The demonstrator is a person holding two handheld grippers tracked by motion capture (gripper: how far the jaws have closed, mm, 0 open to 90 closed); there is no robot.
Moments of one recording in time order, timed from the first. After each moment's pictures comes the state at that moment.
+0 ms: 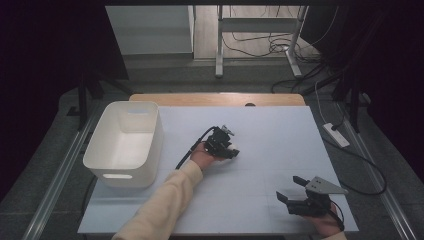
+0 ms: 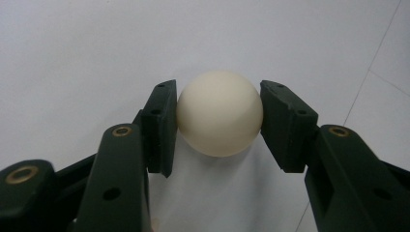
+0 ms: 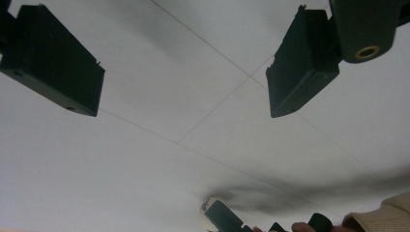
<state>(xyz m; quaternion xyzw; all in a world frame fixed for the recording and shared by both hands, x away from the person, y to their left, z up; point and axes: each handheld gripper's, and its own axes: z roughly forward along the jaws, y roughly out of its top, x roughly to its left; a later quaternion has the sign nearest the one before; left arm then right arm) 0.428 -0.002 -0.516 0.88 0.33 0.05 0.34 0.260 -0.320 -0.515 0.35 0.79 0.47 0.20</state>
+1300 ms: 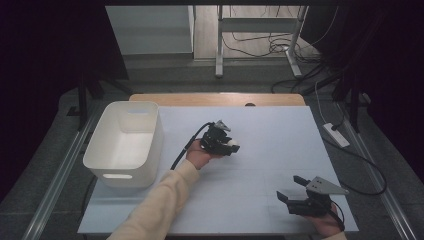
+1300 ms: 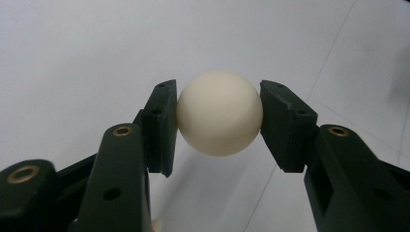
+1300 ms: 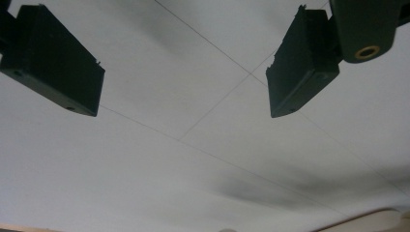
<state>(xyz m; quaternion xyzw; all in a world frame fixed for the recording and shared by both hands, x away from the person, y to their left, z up) 0.410 0.013 -0.480 0.86 0.32 0.05 0.40 0.259 -0.320 -0.513 0.35 0.79 0.47 0.20</state>
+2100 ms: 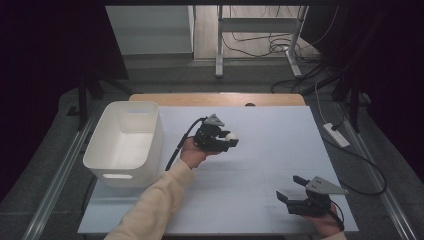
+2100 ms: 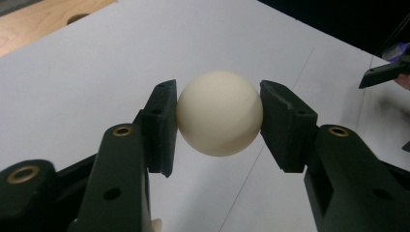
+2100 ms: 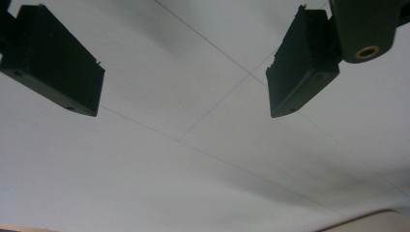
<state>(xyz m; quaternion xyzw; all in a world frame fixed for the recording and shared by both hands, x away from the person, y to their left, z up) 0.392 0.031 -0.445 0.83 0.31 0.07 0.46 0.259 -0.320 -0.514 0.35 0.79 0.47 0.20</state>
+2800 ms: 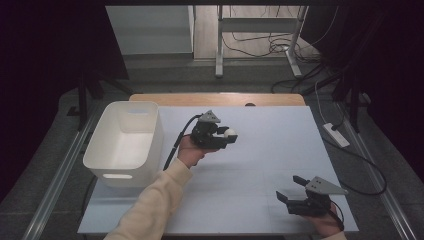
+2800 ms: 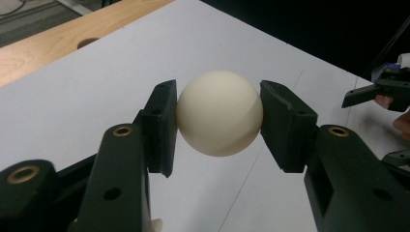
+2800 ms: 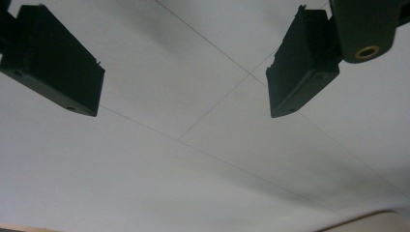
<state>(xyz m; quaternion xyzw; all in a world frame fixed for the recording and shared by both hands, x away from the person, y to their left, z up) 0.386 0.041 -0.429 0.82 0.31 0.07 0.48 0.259 -0.319 -0.514 0.35 0.79 0.47 0.20</state>
